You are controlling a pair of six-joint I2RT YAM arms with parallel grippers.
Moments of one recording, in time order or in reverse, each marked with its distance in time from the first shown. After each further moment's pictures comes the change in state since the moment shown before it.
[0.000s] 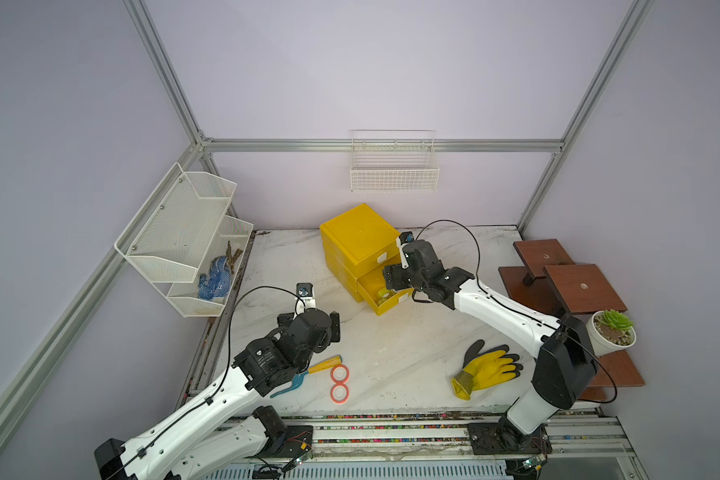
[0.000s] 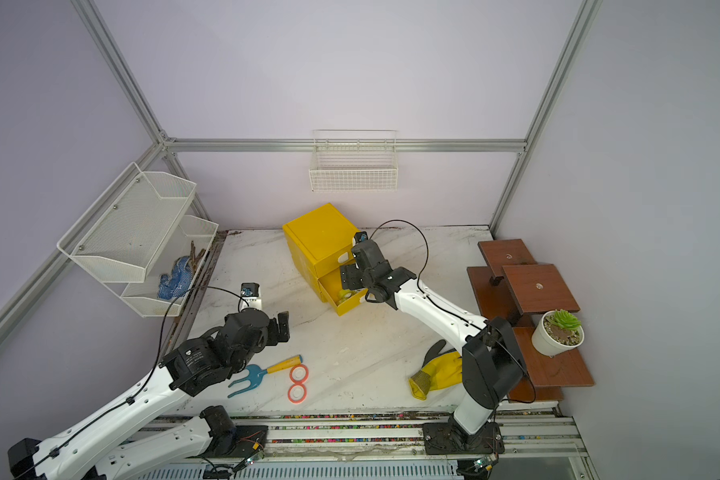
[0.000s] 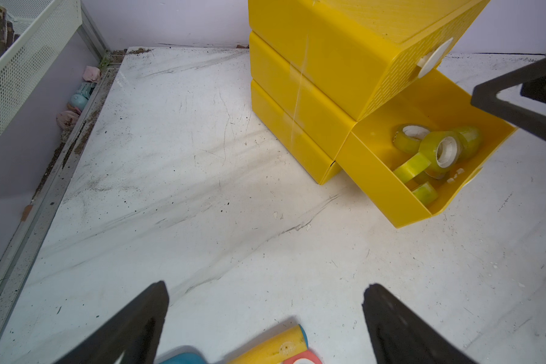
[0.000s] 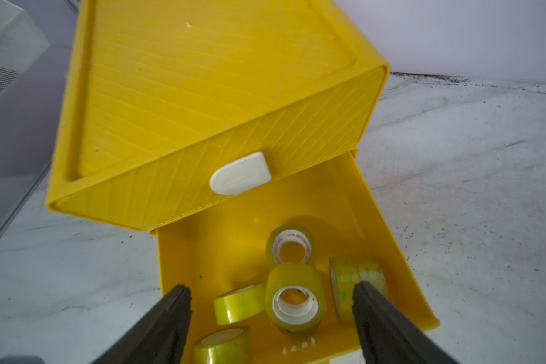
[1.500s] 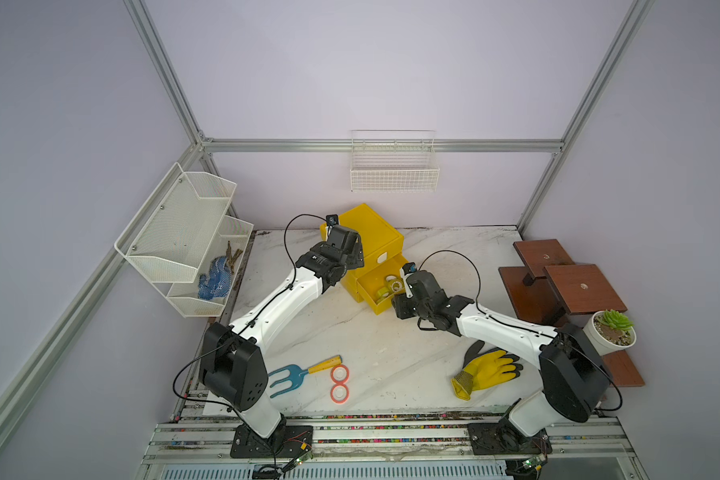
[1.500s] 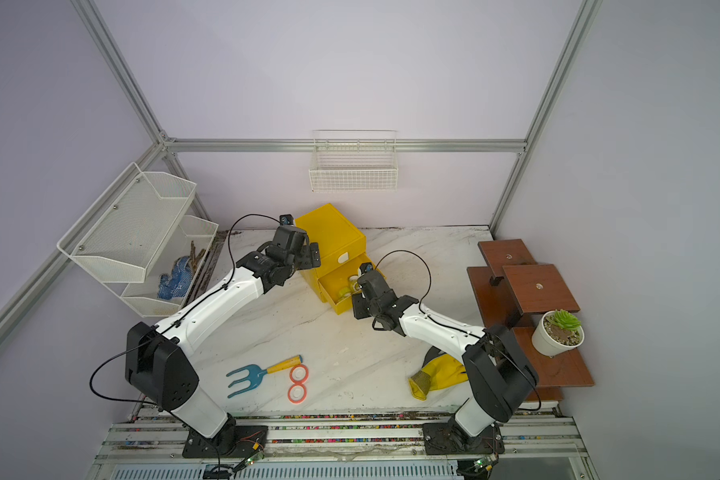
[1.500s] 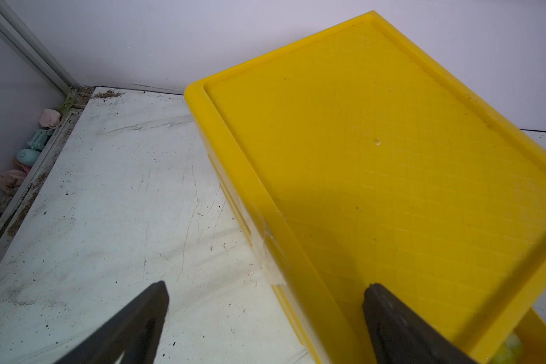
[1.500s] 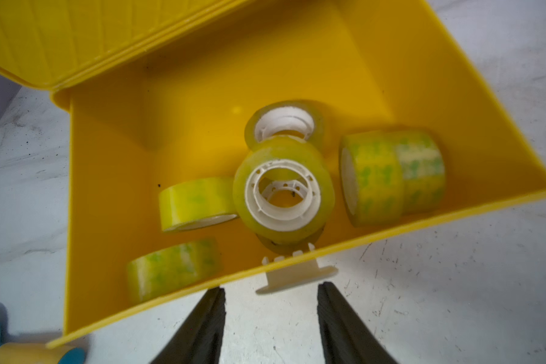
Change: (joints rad) left arm 0.302 0.794 0.626 0.197 0.167 0.121; right arm 0.023 0.018 -0.299 0.192 -0.019 0.064
